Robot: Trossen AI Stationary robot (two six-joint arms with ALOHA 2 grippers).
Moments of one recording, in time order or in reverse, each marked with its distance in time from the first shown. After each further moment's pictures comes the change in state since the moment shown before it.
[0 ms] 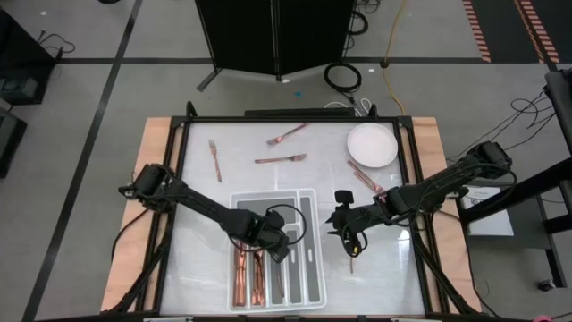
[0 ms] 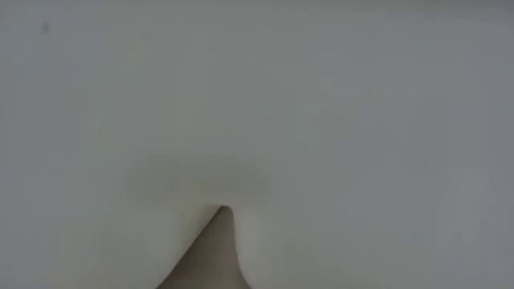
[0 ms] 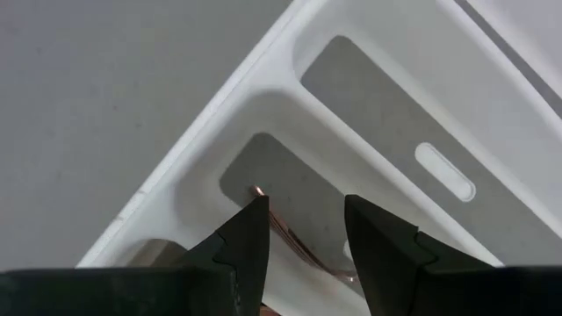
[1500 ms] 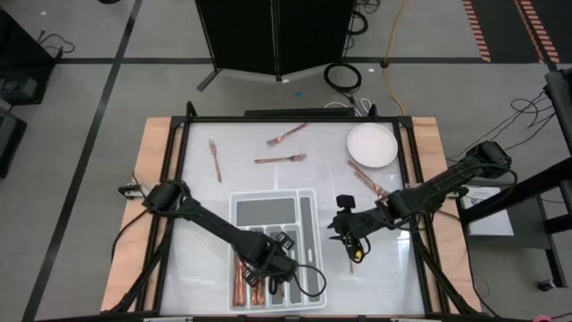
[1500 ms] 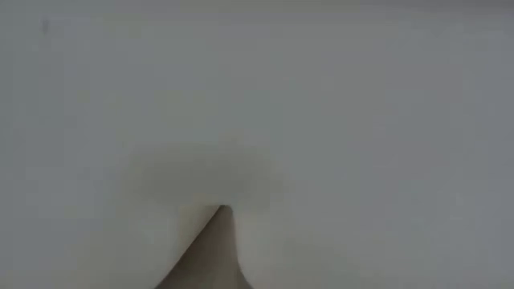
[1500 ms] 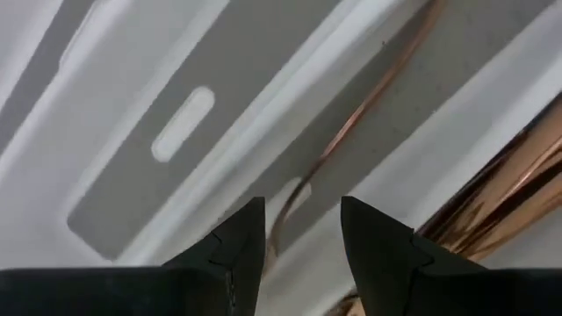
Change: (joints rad) left arm -0.096 0.191 0.339 -0.249 0.099 1.437; right arm 0.047 0.000 0.001 0.000 -0.002 0.056
